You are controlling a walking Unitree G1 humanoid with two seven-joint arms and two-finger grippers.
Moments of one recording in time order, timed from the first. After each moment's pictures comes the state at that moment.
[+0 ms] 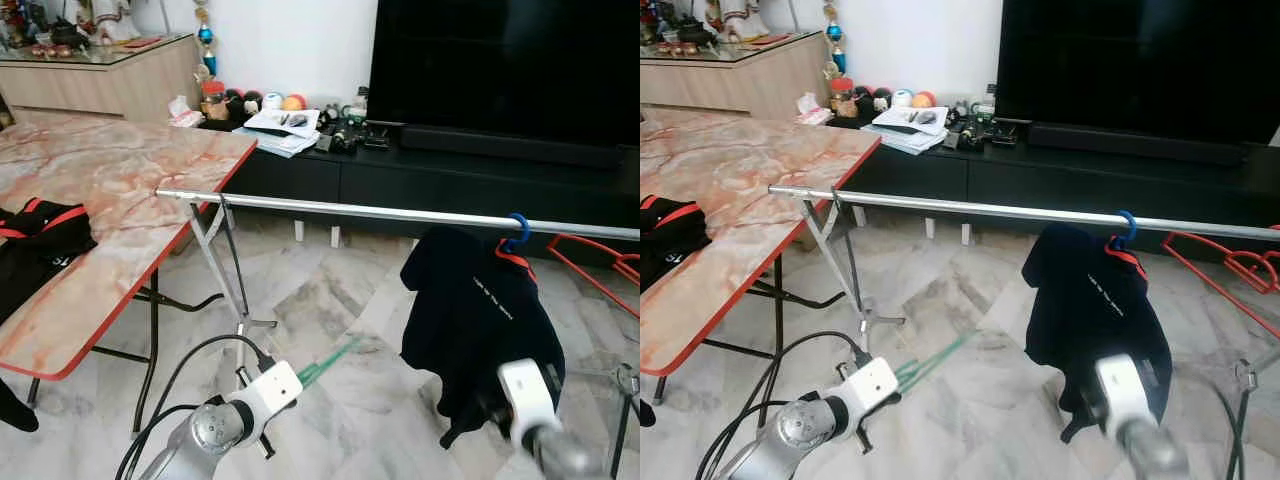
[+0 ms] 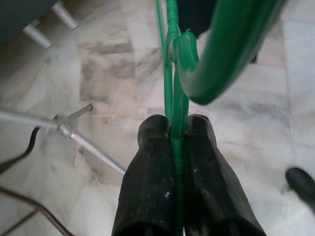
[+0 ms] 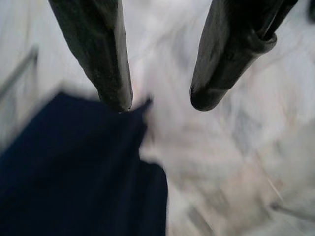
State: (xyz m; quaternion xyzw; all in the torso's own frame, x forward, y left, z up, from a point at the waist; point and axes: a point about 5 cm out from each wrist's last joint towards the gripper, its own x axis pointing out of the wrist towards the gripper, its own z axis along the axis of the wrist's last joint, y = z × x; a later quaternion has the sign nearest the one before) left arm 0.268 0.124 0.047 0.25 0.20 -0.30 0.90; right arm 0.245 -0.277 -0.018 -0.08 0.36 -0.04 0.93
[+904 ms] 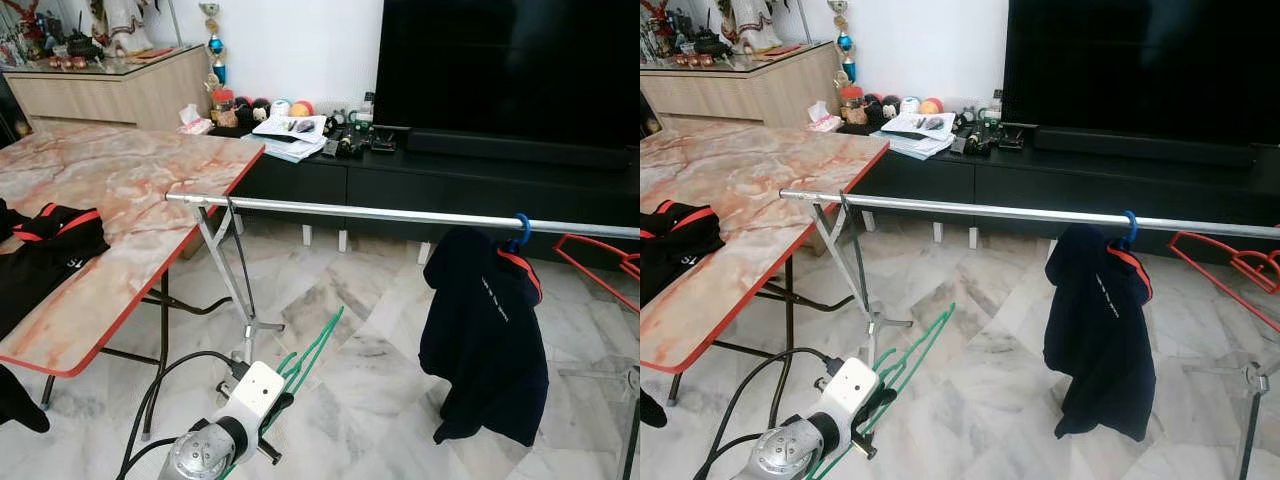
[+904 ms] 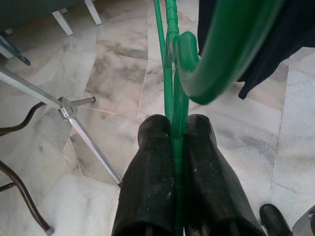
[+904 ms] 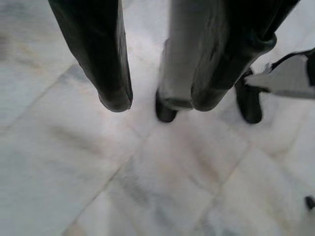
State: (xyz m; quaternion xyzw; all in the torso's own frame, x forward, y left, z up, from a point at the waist) left arm 0.244 0.124 0.054 0.15 0.19 -0.25 0.94; right arm 0.127 -0.207 -0.105 0.05 0.55 -0.10 0.83
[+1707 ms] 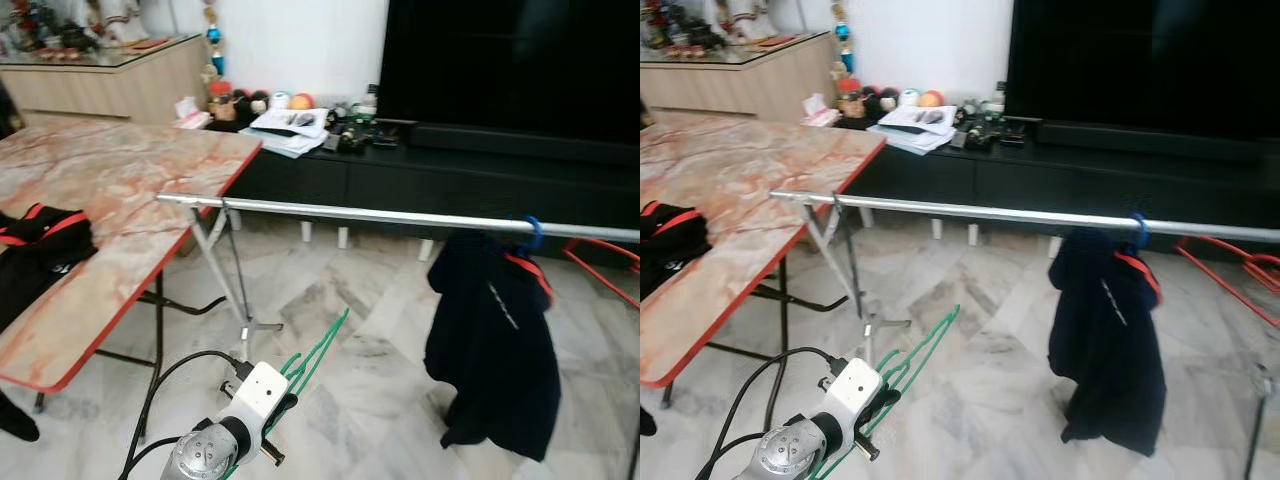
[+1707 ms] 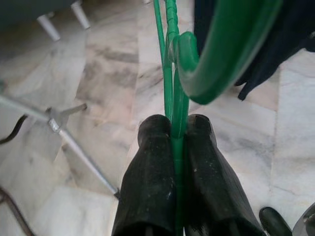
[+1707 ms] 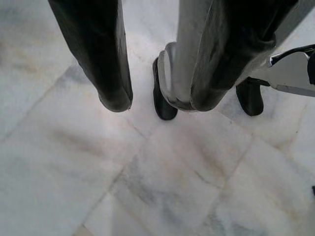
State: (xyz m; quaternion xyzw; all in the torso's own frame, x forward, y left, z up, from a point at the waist) left arm 0.244 0.119 0.054 0.15 0.19 -0.26 0.94; right arm 0.118 -0.205 -0.108 0.06 0.55 -0.11 0.83
